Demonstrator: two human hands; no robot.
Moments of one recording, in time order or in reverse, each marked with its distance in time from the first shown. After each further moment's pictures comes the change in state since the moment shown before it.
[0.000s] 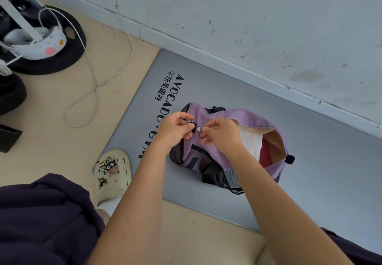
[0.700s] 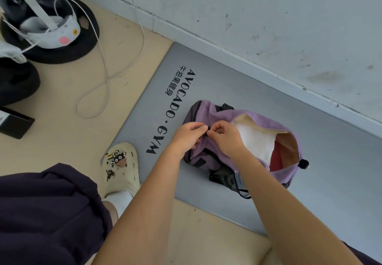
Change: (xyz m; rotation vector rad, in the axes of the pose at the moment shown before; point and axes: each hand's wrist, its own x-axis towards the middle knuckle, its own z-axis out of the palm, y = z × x) left_hand -0.006 -0.020 0.014 0.059 -0.027 -0.191; right_hand 0.023 0.034 0.016 -0.228 -0.025 -0.141
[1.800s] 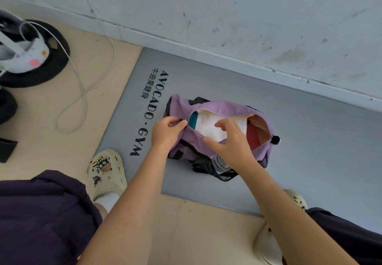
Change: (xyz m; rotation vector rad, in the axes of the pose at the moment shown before) left_hand 0.000 -0.003 0.033 0.390 0.307 0.174; right_hand -0.088 0.037 -0.067 -0.143 0.227 -0.161
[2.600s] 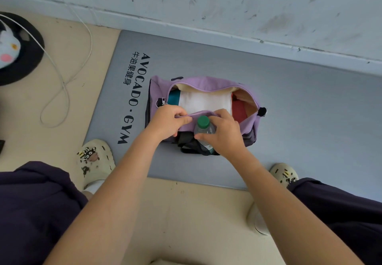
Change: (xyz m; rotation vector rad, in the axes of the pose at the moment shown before) left_hand -0.037 0.039 0.015 0.218 -0.414 0.276; right_hand -0.013 0.048 0.002 -0.115 -0.034 0.017
